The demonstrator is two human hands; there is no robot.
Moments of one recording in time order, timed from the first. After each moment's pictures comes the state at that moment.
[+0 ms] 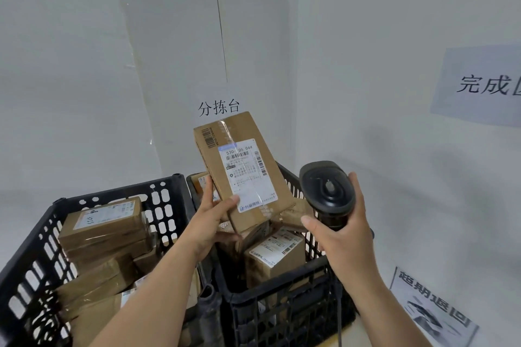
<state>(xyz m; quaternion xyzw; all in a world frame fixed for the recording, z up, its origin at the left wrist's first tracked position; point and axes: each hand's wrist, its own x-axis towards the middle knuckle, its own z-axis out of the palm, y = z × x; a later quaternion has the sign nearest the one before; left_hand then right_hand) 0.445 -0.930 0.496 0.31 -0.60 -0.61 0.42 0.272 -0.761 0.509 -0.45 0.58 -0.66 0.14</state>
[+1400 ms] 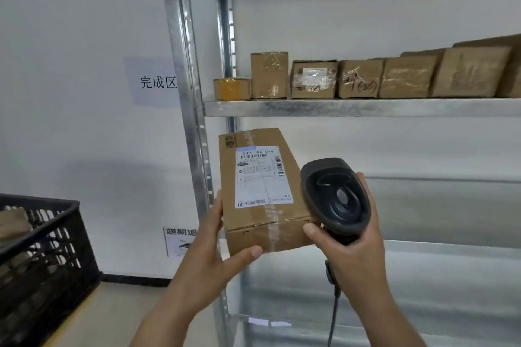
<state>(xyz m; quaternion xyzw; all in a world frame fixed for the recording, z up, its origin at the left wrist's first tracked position) 0.346 -0.438 0.497 -0.11 -0.81 -0.54 0.19 0.309 -0.230 0.497 -0.17 0.66 -0.68 -0.26</state>
